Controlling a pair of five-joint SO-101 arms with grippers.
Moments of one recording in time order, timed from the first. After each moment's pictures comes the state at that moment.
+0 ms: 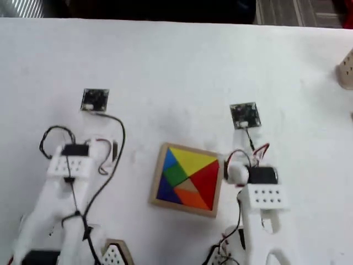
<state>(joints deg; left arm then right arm) -3.8 -29.2 59.7 45.1 -0.6 -4.8 -51.1 67.5 52.4 9.8</state>
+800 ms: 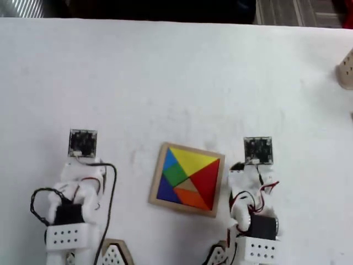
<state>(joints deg) -11.6 -83.8 97.3 42.6 -9.7 3.5 -101.9 96.4 59.6 9.8</state>
